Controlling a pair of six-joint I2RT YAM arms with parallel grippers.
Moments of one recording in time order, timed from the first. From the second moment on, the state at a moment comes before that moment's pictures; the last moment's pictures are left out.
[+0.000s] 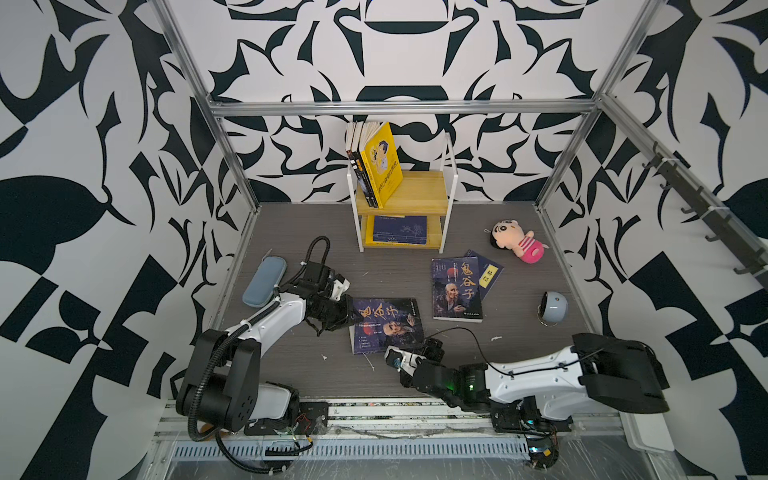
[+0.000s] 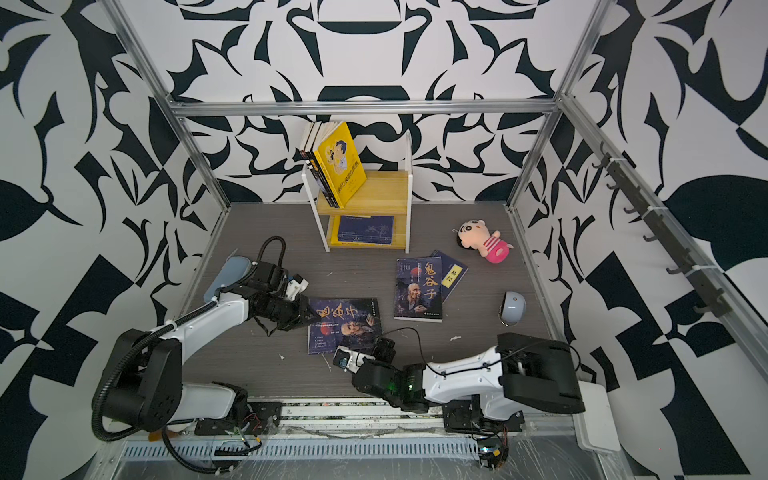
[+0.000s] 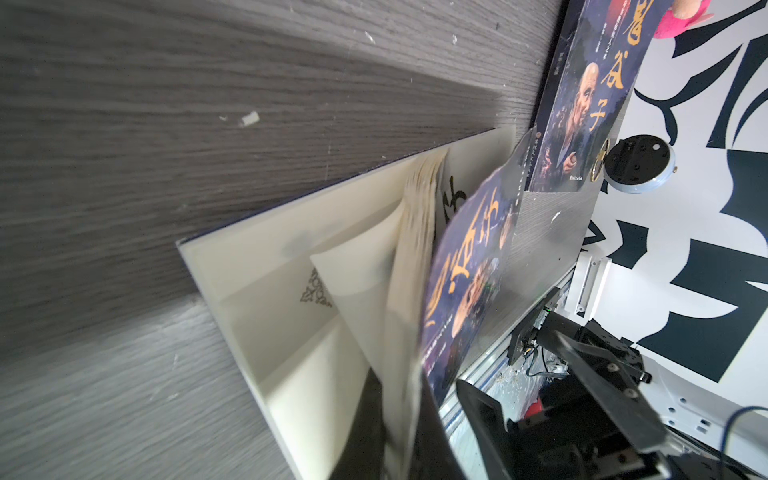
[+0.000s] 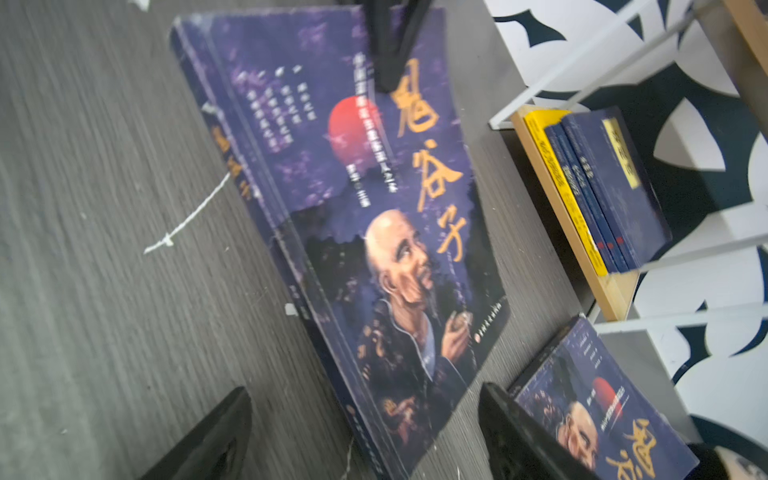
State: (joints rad) left arm -0.30 1.37 0.71 -0.55 0.69 -0.48; right arm 1.43 1.44 0.49 0.20 0.65 -0.19
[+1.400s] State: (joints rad) left arm -0.10 1.19 0.74 -0.54 0.68 -0.48; right arm 1.43 1.85 0.62 0.67 0.85 -0.50
